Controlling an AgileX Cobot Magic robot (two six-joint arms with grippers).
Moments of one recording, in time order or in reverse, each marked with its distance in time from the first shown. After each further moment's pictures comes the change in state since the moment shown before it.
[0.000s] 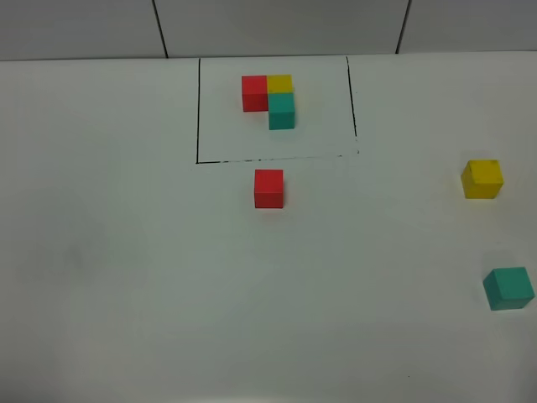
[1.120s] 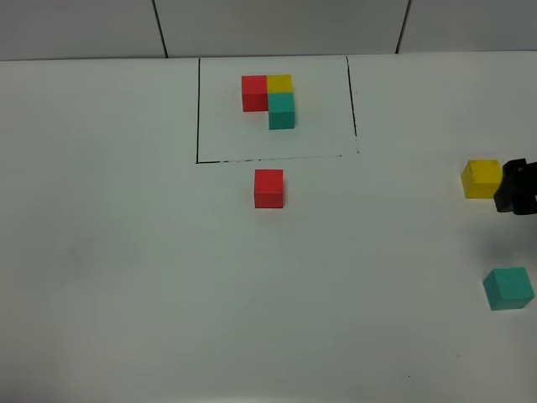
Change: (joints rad) left arm 0.000 0.000 0.000 0.000 0.001 0.000; right arm 0.000 1.249 -0.427 0.001 -0.293 -0.142
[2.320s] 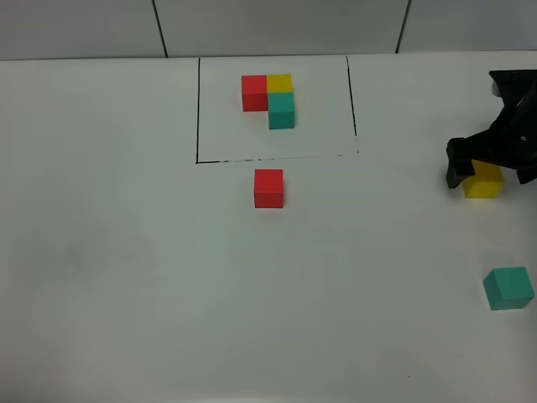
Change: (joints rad) left arm 0.000 0.000 0.000 0.000 0.001 0.000; right arm 0.000 0.646 -0.460 0.003 0.017 0.046
